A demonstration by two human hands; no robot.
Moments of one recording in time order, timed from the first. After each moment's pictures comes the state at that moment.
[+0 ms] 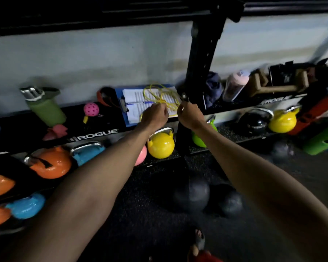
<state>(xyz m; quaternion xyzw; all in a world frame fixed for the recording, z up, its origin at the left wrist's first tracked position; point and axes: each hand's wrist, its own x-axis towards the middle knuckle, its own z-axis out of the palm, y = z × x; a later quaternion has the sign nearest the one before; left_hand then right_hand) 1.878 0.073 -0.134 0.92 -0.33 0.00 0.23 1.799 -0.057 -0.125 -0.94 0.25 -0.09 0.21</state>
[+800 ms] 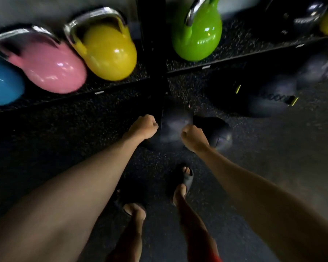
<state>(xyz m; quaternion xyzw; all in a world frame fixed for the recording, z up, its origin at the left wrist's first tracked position) 1.746 -0.050 -0.571 0.88 -0.15 -0.41 0.15 1.615 -0.197 -0.590 -0.82 0.37 0.26 0.36</state>
